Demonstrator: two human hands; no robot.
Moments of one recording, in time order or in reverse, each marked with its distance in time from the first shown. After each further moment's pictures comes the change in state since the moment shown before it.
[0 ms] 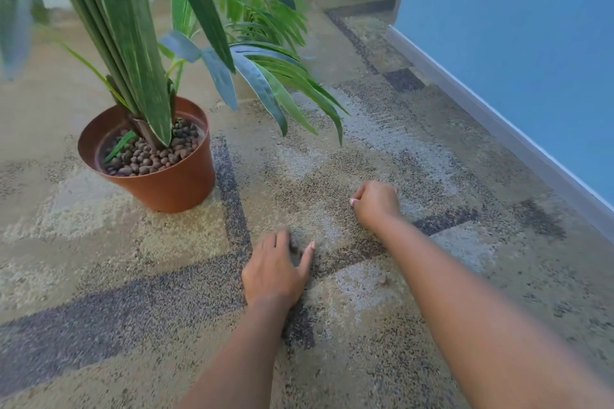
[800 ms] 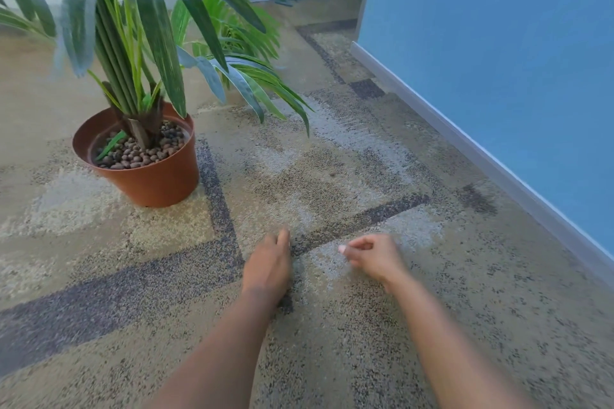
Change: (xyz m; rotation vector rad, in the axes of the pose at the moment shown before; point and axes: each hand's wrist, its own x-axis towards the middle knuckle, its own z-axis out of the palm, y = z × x) left_hand -0.029 0.004 0.010 -0.104 -0.110 0.268; right_hand -0.131 0.072 -0.030 0.535 -0.270 0.247
